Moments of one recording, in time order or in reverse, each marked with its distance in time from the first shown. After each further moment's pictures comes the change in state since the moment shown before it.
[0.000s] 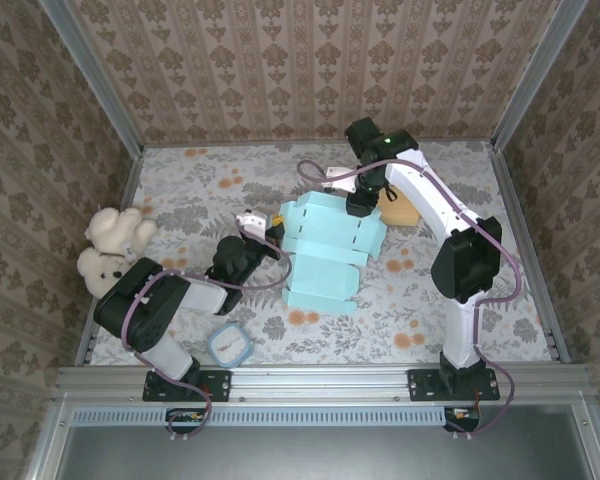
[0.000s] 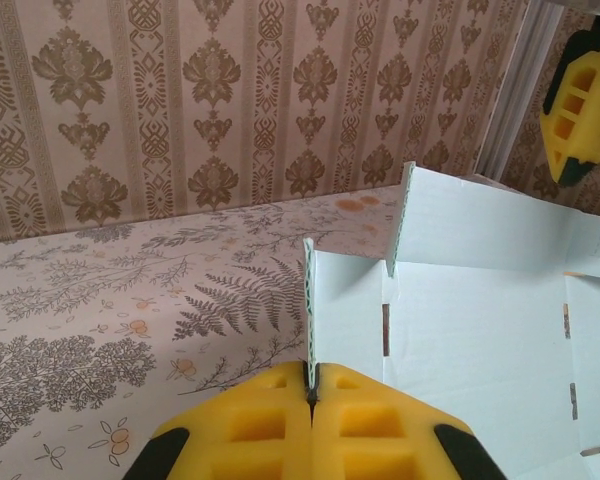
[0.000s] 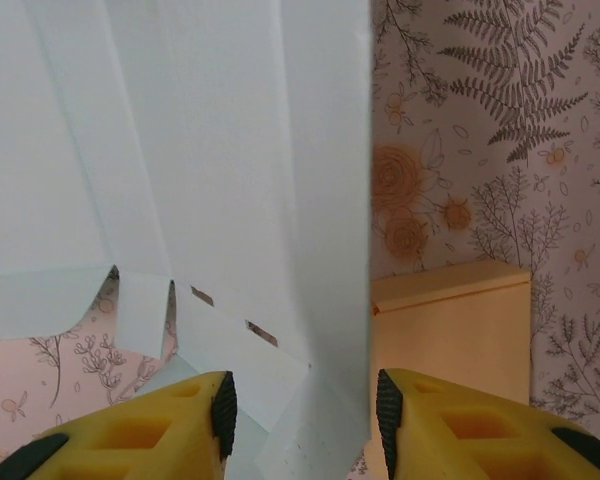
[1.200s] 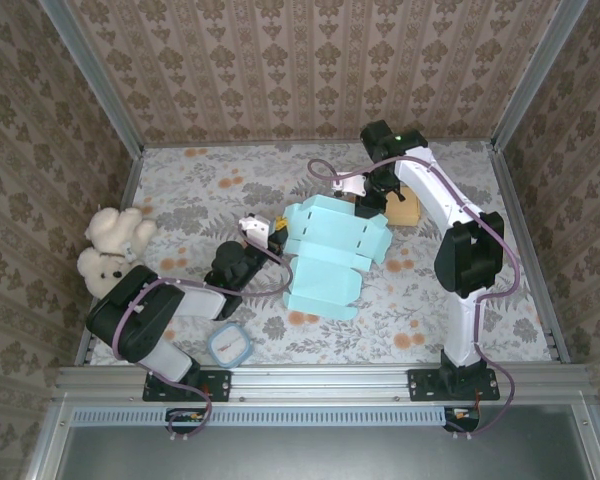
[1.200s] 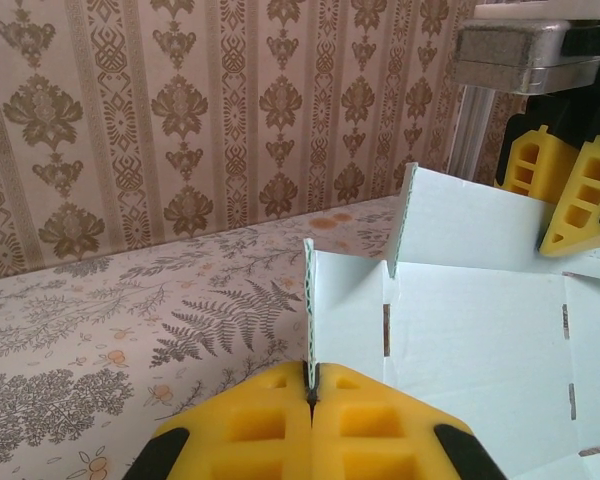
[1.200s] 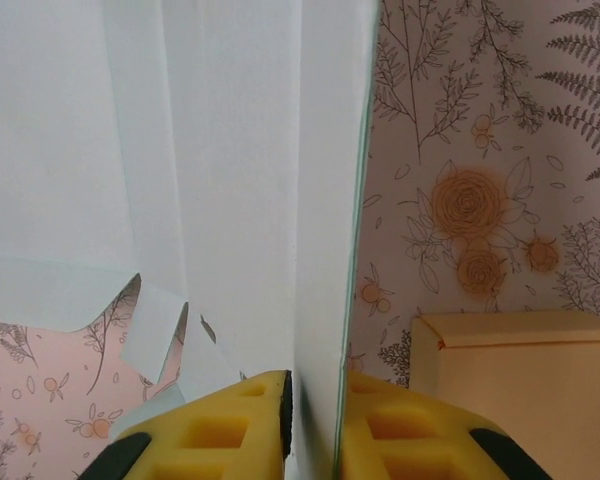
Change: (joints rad) left arm -0.045 -0.062 -0.029 0.013 0.003 0.046; right arm -0.084 0.026 -0.032 -0.058 -0.207 -0.153
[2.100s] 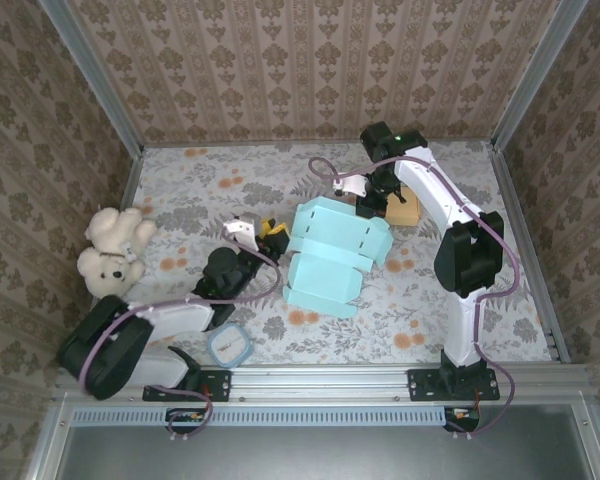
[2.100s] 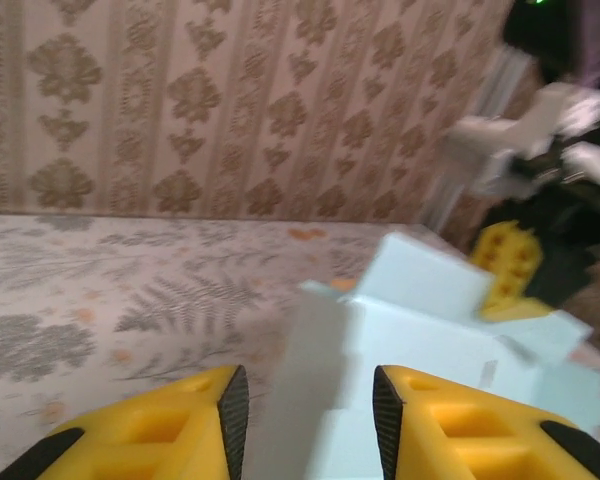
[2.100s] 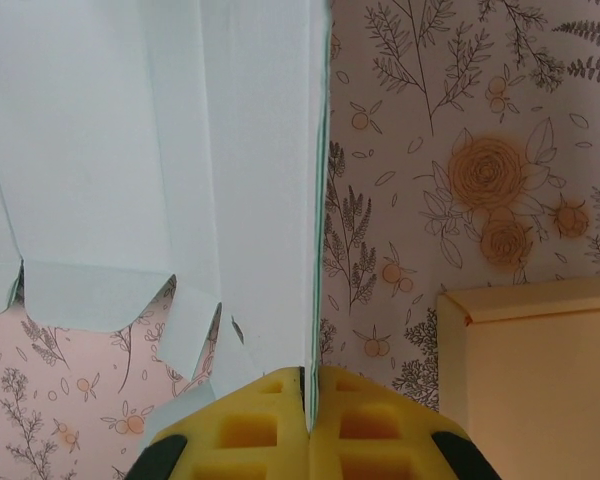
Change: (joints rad) left arm -0.073 -0.278 -0.029 -0.240 -0.079 -0.268; right arm 0.000 0.002 0.000 -0.024 0.024 0.095
